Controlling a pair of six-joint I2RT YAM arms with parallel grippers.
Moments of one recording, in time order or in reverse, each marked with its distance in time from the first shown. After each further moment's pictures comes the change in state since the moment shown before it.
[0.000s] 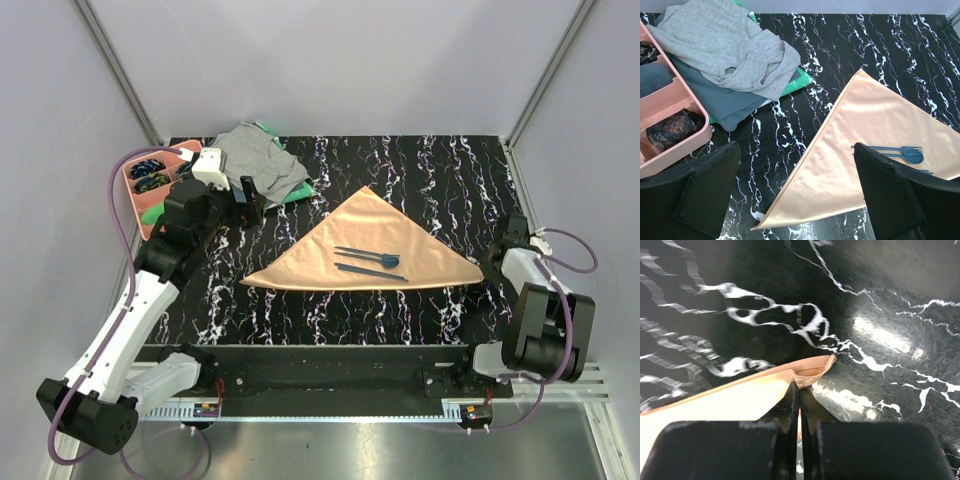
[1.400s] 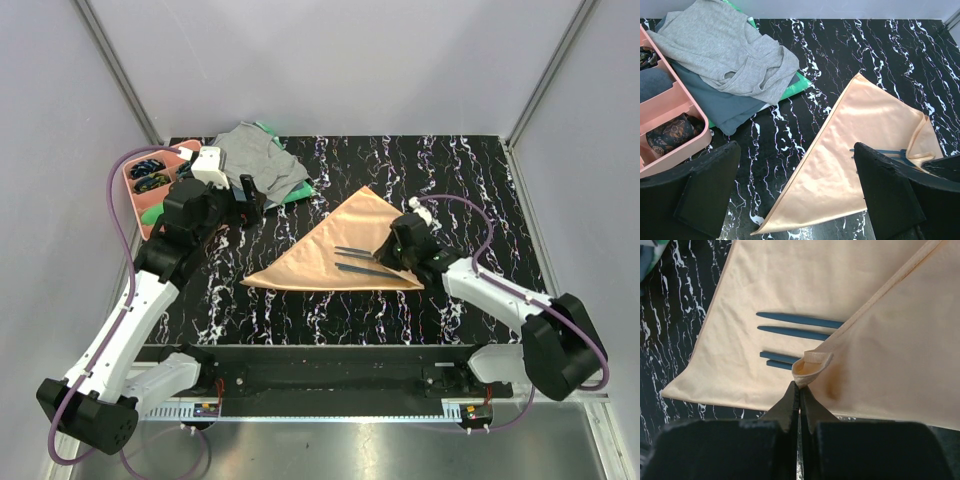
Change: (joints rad) left arm 0.000 0.000 0.000 0.019 0.000 0.000; right arm 0.826 -0.133 0.008 0.249 -0.180 -0.002
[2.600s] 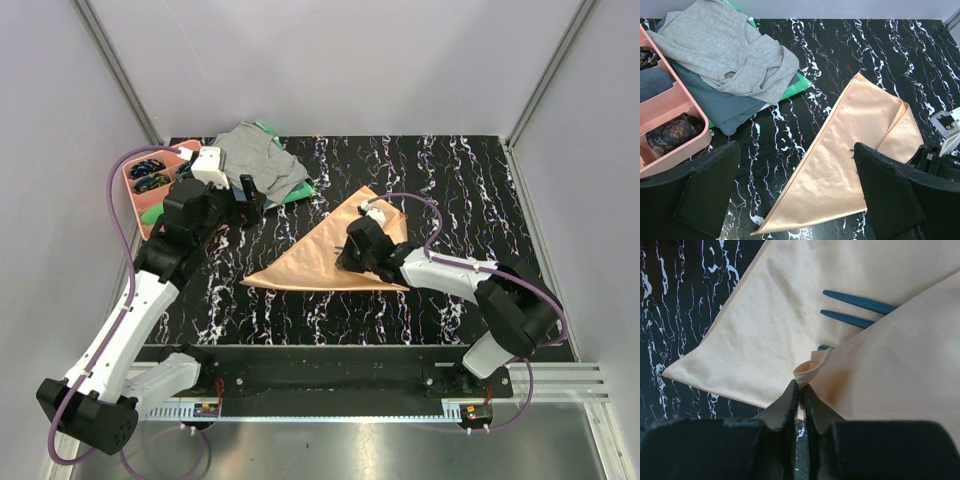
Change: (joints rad) left arm 0.000 0.000 0.000 0.000 -0.001 0.000; right arm 0.220 0.313 0.167 0.126 0.032 0.018
